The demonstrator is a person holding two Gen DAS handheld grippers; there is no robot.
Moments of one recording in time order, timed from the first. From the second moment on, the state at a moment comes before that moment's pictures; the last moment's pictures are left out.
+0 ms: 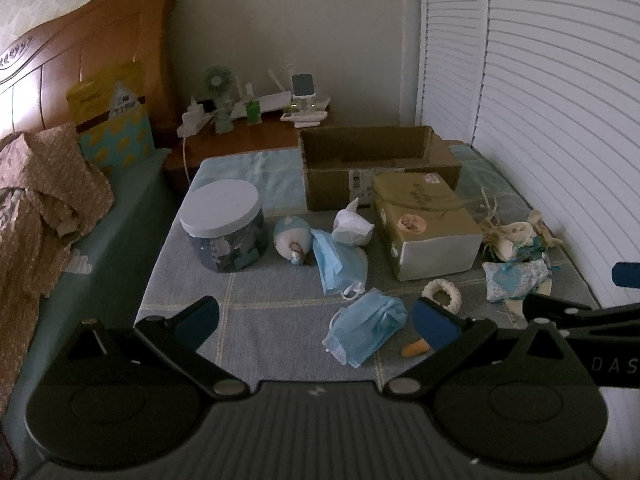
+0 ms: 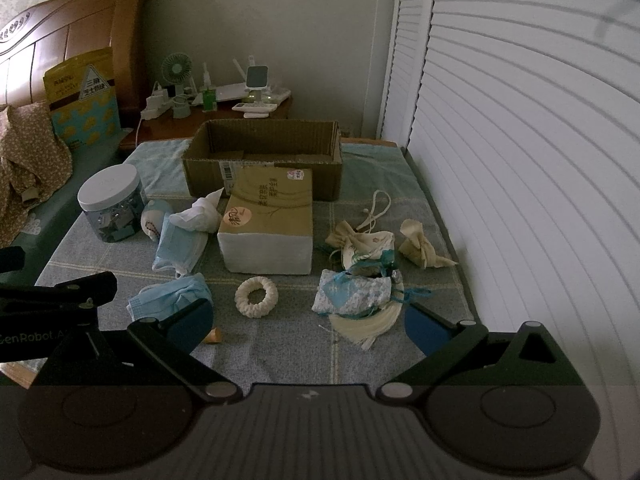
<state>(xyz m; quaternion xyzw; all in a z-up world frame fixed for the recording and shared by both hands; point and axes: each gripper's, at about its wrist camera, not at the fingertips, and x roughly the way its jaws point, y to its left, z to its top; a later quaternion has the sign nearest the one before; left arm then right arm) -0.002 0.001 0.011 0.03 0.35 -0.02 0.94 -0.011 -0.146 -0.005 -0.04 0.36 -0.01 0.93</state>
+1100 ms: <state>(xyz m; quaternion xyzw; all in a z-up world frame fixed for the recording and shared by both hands) 0.022 0.000 -0.033 0.08 0.36 -0.11 0.92 0.004 -0.166 -0.028 -0.05 0.35 0.00 0.93</state>
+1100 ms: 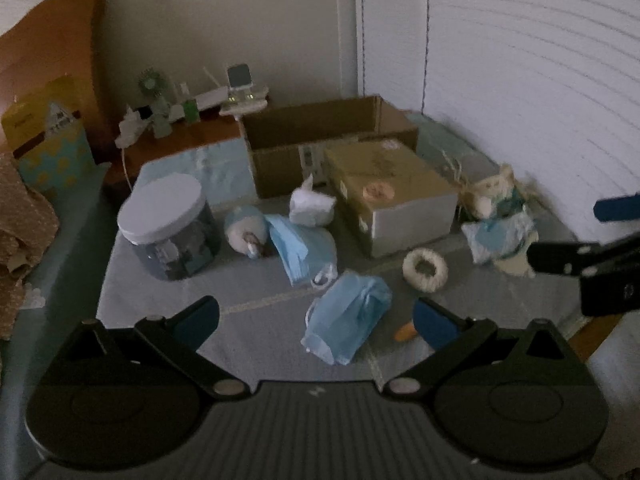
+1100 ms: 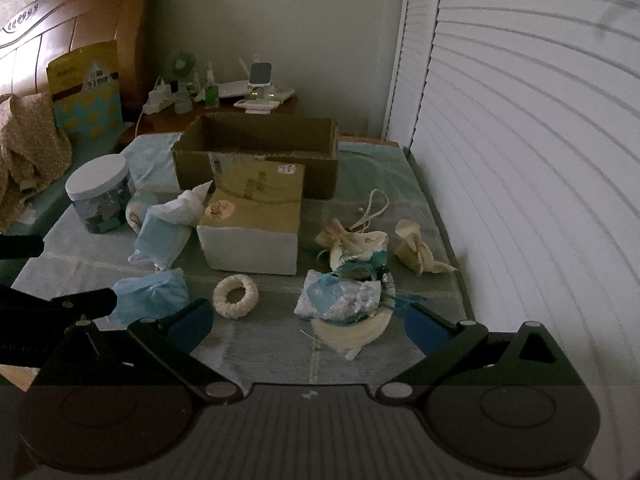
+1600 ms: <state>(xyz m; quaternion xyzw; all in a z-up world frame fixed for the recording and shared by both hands) 0.038 0.017 -0.089 0.07 0.43 -0.15 0.89 0.017 -0.155 -0.058 -0.07 0.37 0.06 0.93</state>
